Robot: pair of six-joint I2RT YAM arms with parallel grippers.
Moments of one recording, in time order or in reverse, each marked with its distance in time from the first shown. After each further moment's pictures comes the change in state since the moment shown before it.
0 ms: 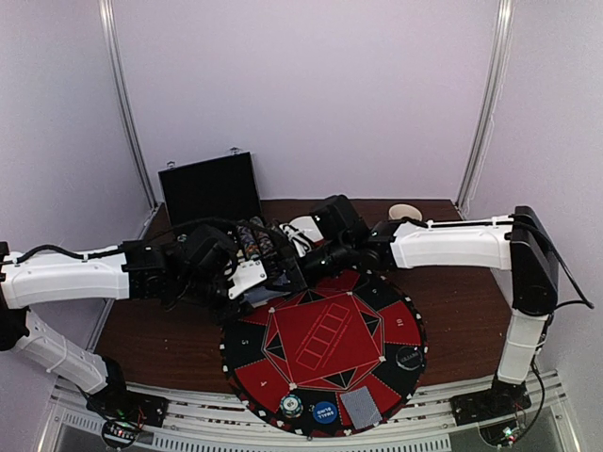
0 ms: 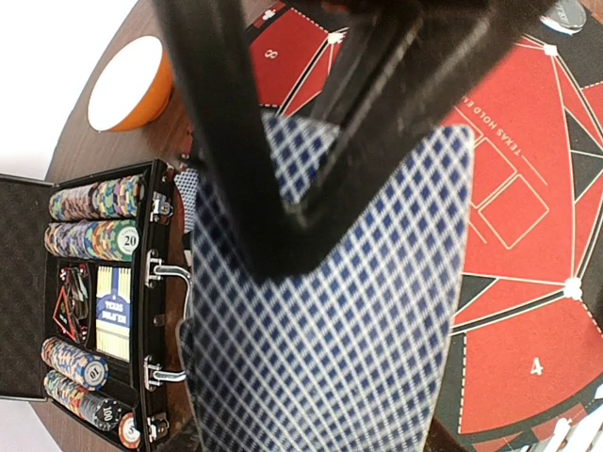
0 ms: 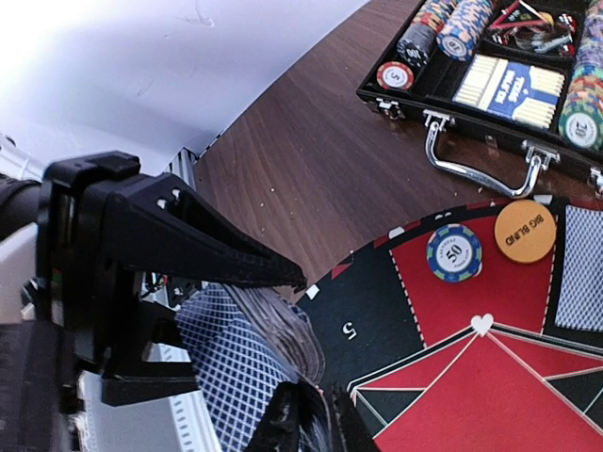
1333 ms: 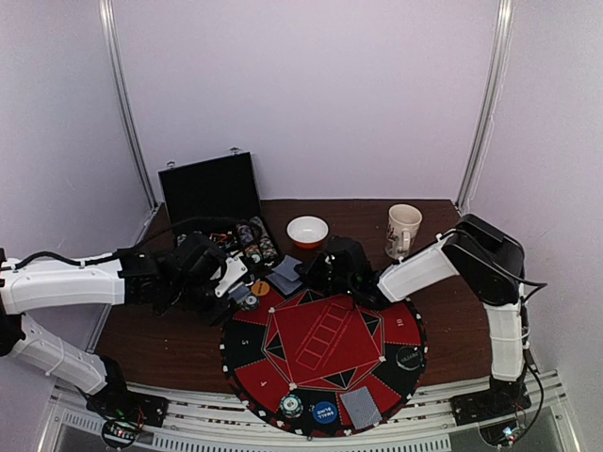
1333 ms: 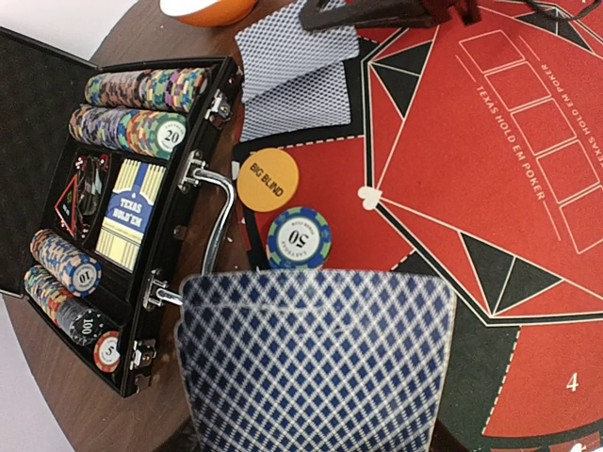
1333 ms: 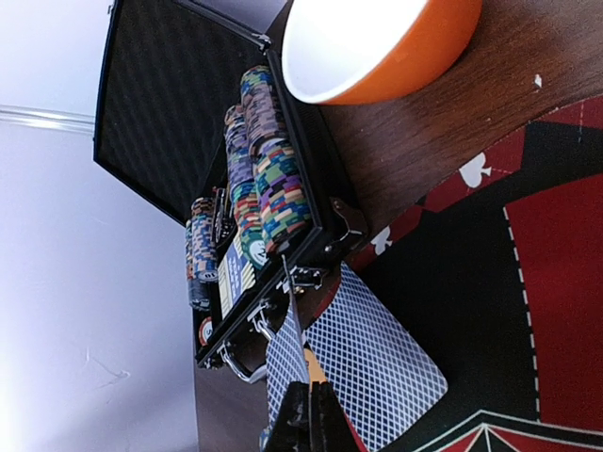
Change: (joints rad) left arm 0.067 -0.046 -0.102 0.011 -0.105 -0.209; right arm -0.073 0.214 -0.290 0.739 0.571 0.871
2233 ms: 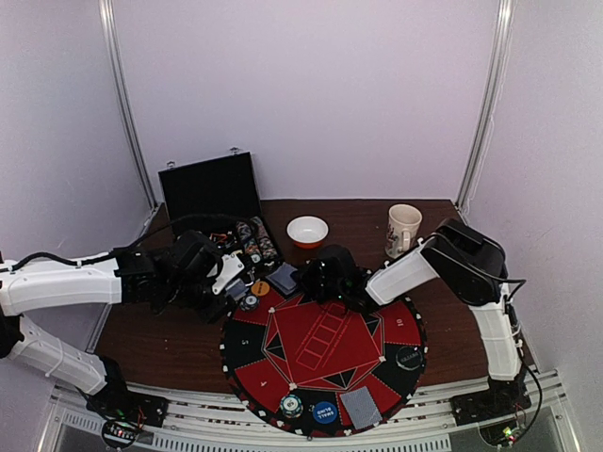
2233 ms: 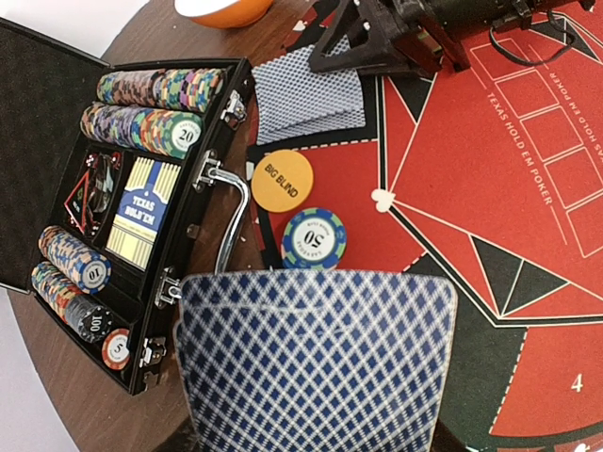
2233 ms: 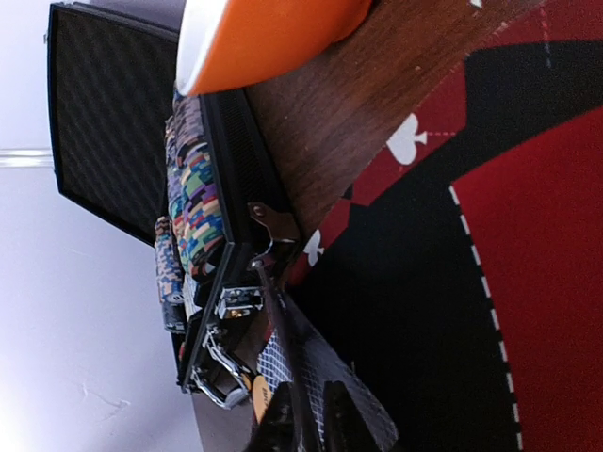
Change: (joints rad) left arm 0.019 -0.019 -0.003 0.000 -0.002 0.007; right arm 0.000 0.135 0.090 -0.014 0.018 0.140
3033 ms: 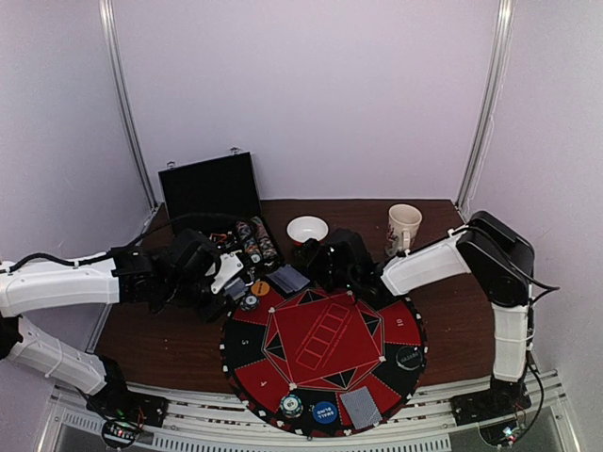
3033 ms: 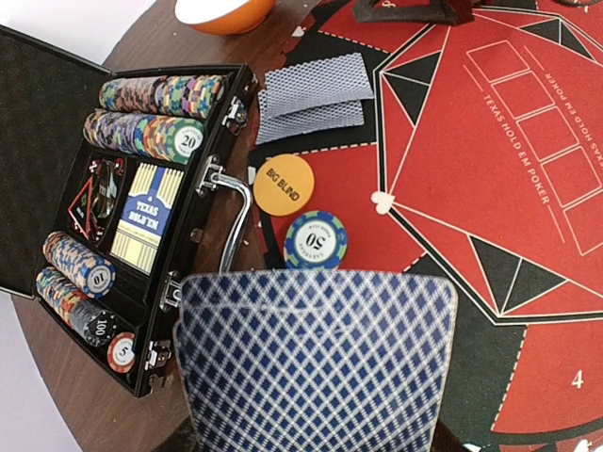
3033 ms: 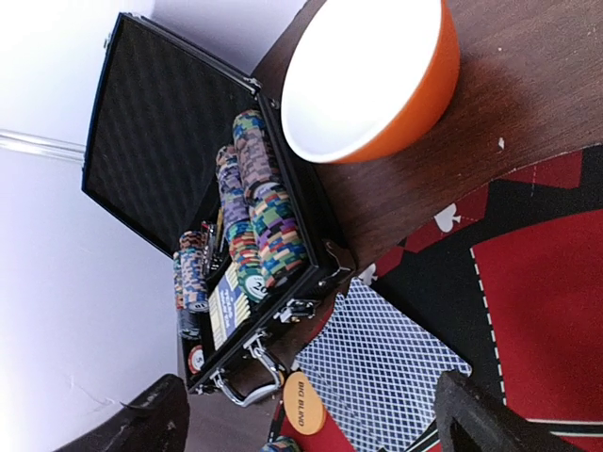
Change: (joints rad) left arm 0.002 -0.014 0.000 -0.002 0.004 0.021; right arm 0.000 -0.183 -0.053 -0.118 0.095 -0.149
